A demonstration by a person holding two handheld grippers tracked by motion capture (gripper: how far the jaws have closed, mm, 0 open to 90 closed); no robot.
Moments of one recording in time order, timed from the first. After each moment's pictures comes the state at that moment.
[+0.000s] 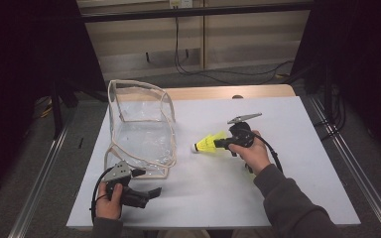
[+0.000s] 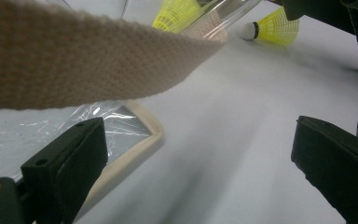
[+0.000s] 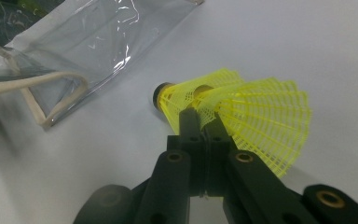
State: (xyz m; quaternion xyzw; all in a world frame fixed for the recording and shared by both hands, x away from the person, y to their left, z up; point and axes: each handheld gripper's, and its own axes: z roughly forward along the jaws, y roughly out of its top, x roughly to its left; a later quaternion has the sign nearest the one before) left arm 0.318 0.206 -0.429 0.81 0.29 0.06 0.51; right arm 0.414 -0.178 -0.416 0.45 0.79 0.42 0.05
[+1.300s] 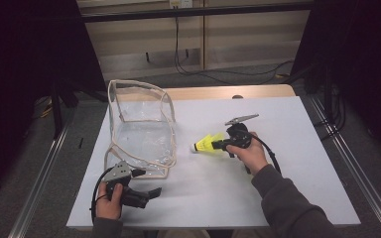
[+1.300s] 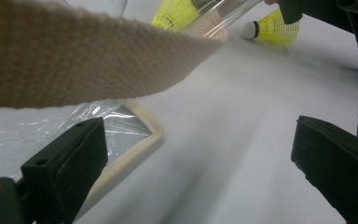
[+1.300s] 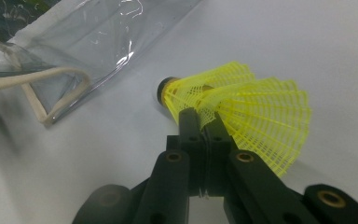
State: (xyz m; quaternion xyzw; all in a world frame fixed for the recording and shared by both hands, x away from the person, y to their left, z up) left arm 0.318 0.206 -0.429 0.81 0.29 0.06 0.51; right arm 0.416 -0.172 -0.423 0.44 0.79 0.42 0.04
